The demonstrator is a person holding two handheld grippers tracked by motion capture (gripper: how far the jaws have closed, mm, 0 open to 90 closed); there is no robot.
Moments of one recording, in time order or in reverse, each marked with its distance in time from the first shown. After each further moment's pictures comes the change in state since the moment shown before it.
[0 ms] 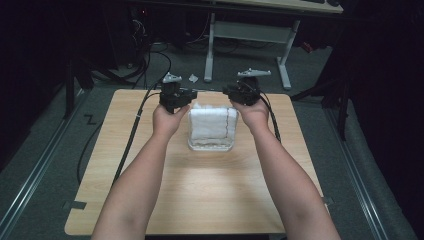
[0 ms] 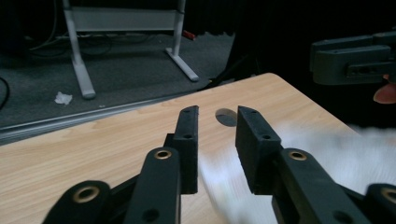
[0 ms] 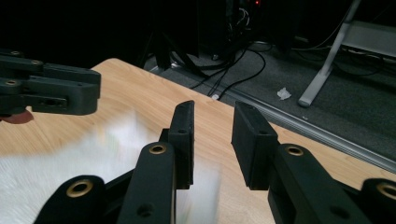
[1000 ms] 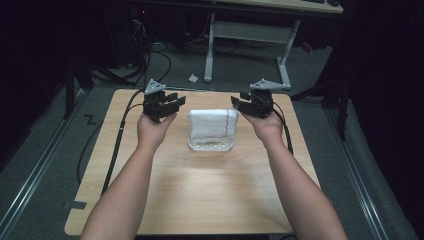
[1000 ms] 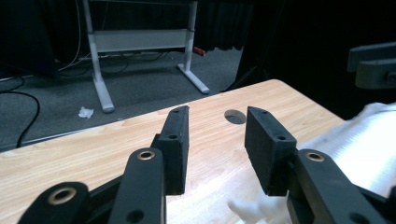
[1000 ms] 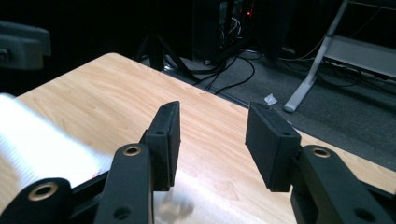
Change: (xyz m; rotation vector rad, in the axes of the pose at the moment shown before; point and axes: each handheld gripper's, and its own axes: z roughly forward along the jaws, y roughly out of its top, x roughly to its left) left arm -0.004 -0.020 -0.064 -0.072 0.036 0.038; right arm 0.008 -0.027 -0.054 -0.041 -0.034 -0.057
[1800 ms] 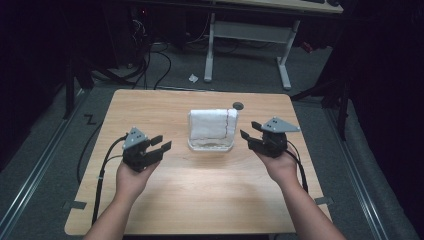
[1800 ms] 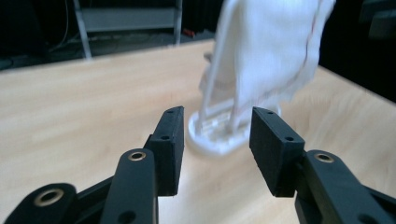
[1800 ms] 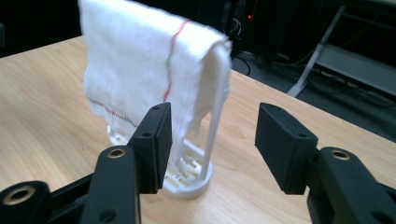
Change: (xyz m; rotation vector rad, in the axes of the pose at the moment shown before) left arm -0.028 -0.109 -0.094 0.070 -0.036 0.030; right arm 0.038 -0.078 -0.073 -0.013 -0.019 -0.109
